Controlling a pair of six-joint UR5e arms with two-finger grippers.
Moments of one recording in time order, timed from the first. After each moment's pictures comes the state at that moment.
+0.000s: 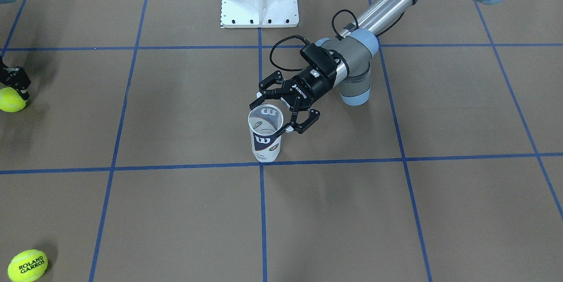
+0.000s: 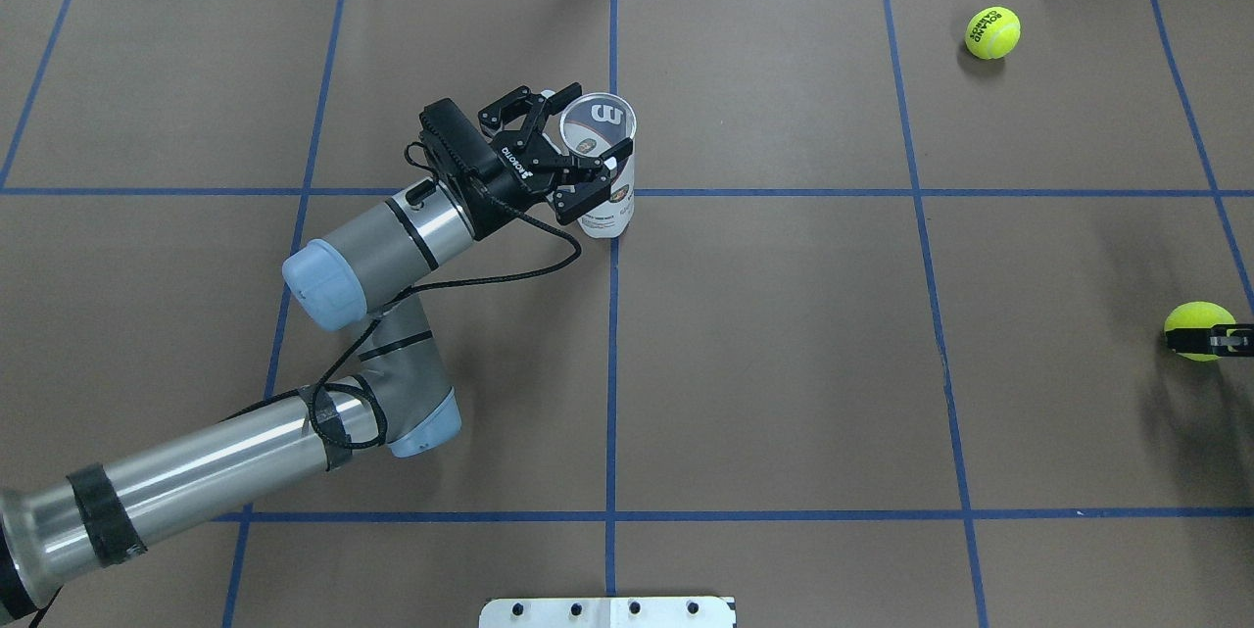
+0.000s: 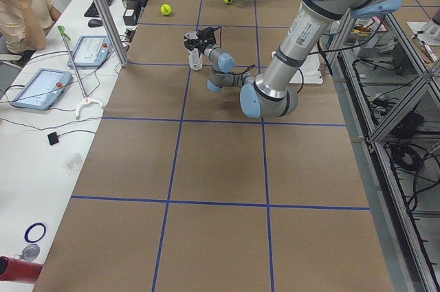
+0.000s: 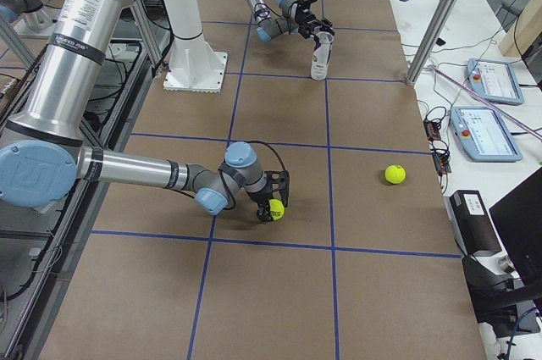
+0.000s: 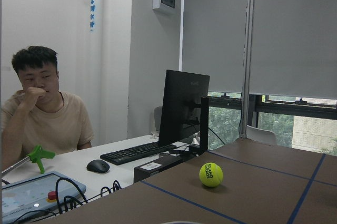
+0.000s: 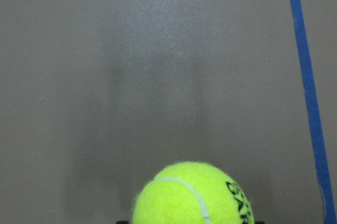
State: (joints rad) left arm -0.51 -2.33 -1.03 -3.50 -1.31 -0.40; right arm 0.87 -1.94 1.66 -0.58 1.88 0.93
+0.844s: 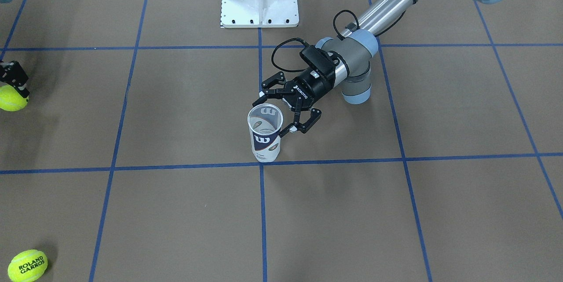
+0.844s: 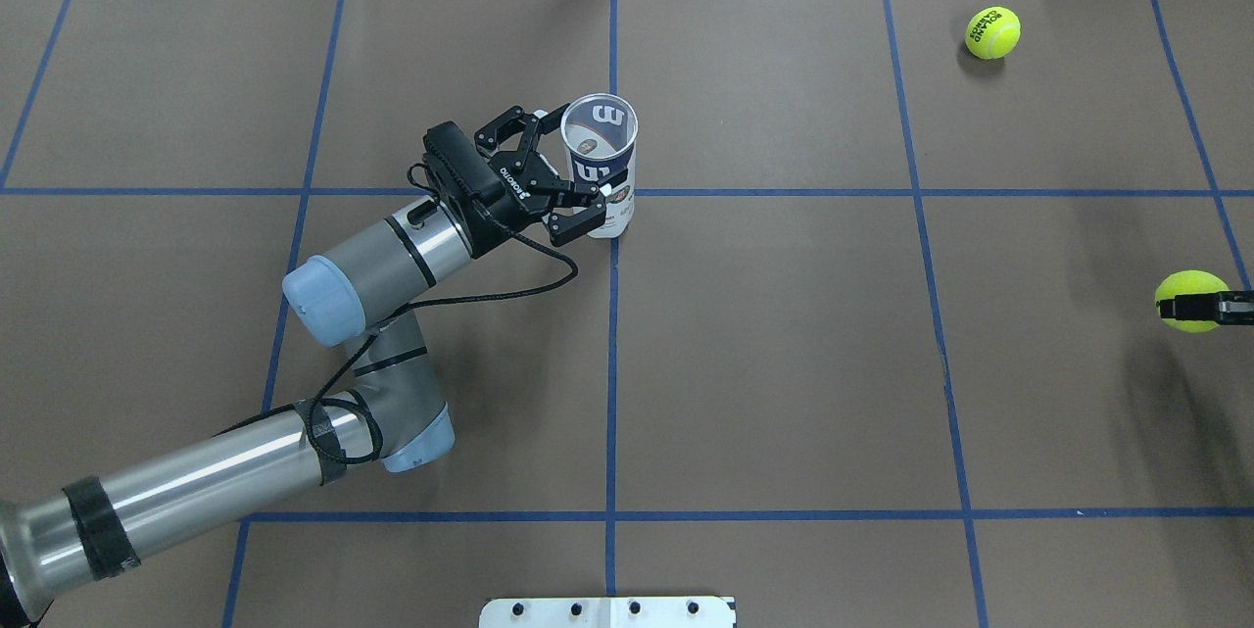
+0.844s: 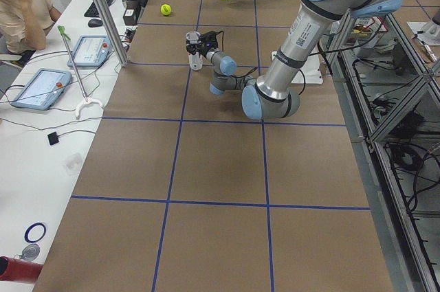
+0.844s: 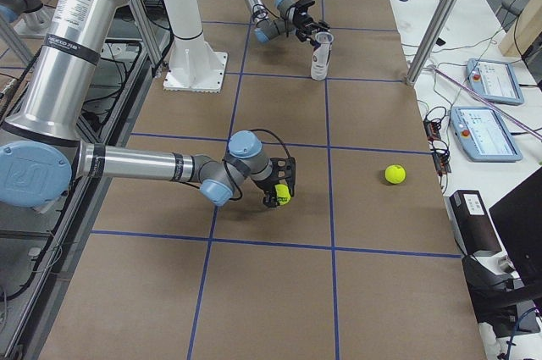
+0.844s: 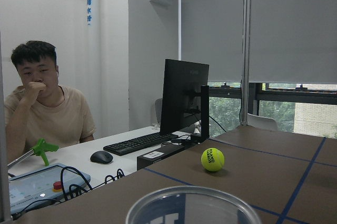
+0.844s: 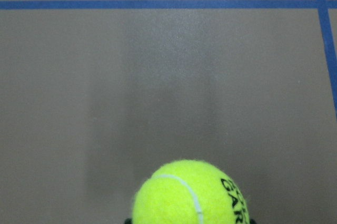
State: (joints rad) left arm -0.49 -2.31 -1.02 -3.50 -1.31 -0.37; right arm 1.00 -1.91 1.76 -0.62 2.03 0.93
